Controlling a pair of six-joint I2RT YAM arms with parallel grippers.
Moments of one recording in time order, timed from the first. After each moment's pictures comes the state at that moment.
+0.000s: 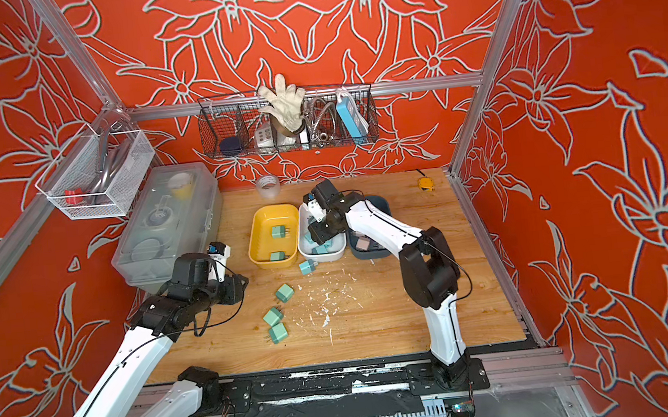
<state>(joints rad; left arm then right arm) -0.23 0.85 0.80 -0.77 0.05 -0.17 0.63 1.92 1.64 -0.73 -0.18 0.03</state>
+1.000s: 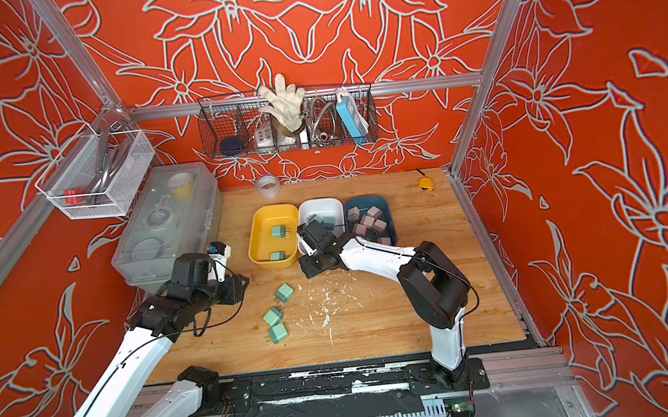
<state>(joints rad) -0.23 0.85 0.80 -0.77 0.07 -0.17 0.82 1.86 1.30 -0.42 -0.05 0.29</state>
